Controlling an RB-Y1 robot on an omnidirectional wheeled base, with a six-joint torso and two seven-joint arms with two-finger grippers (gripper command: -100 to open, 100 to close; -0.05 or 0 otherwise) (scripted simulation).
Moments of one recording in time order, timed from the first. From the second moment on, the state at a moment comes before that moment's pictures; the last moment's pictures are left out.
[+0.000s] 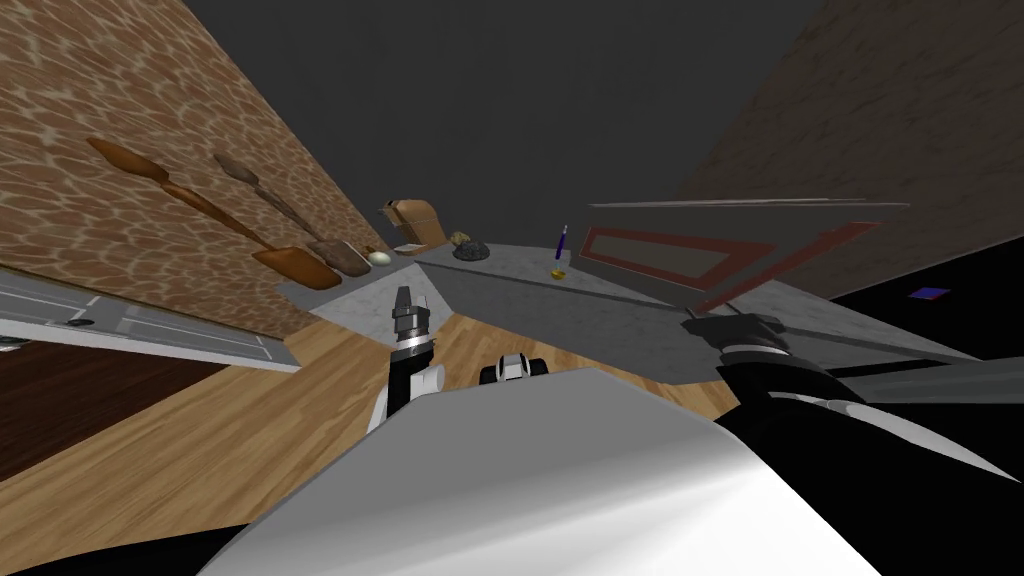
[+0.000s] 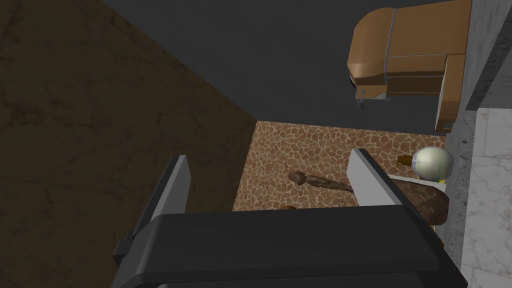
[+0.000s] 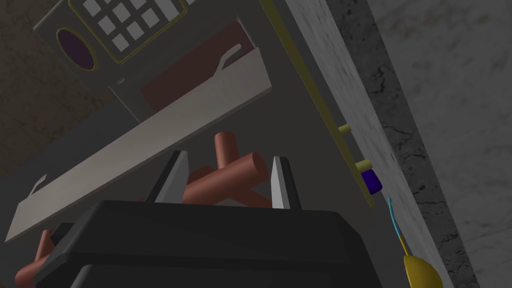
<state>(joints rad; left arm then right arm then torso) 0.50 -0.02 0.06 -2.23 -0.09 -0.38 -0.06 0.96 -0.49 -0.71 -2.14 0.83 0.12 0.72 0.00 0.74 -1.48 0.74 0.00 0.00</state>
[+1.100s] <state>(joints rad) 0.50 -0.02 0.06 -2.23 -0.09 -0.38 -0.06 1.02 -0.42 -0.79 -2.09 0.80 0.25 0.72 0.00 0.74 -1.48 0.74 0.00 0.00</state>
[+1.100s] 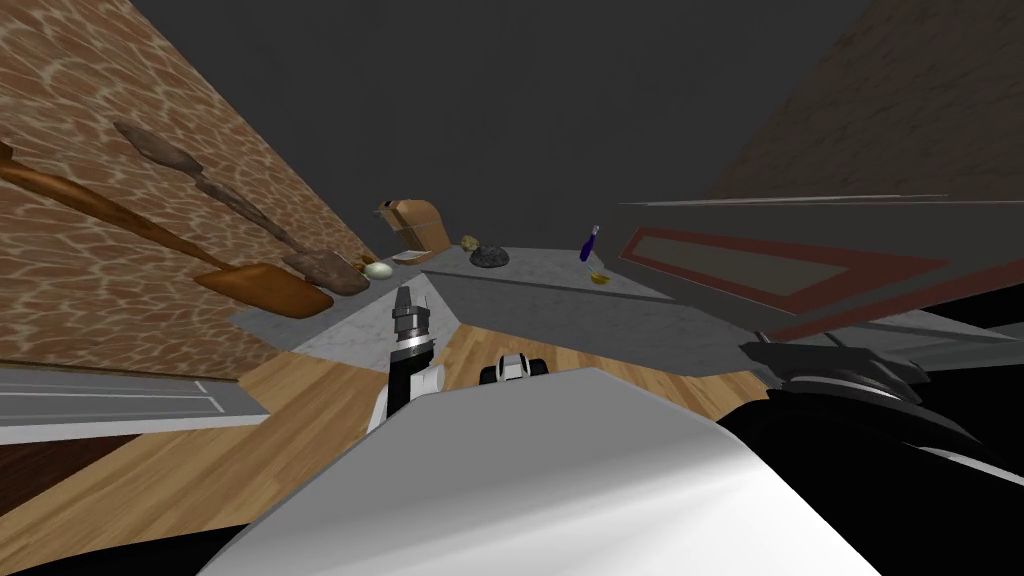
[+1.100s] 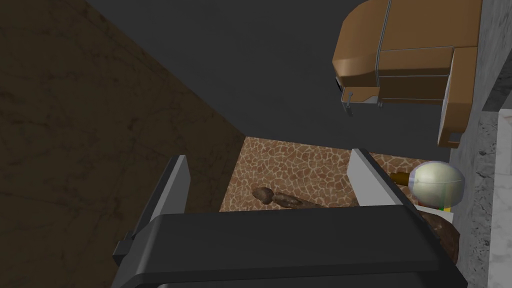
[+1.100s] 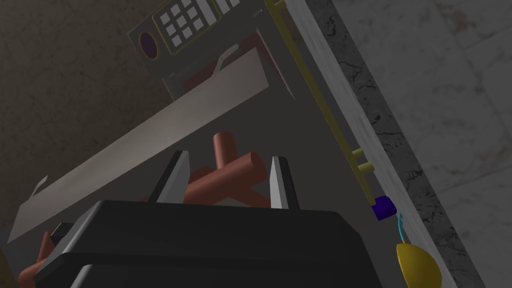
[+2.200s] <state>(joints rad) 0.50 -0.02 0.06 -2.23 -0.09 -0.38 -0.06 1.20 -0.45 -0.88 -2.17 0.67 0.30 0.68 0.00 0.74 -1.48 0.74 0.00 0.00</state>
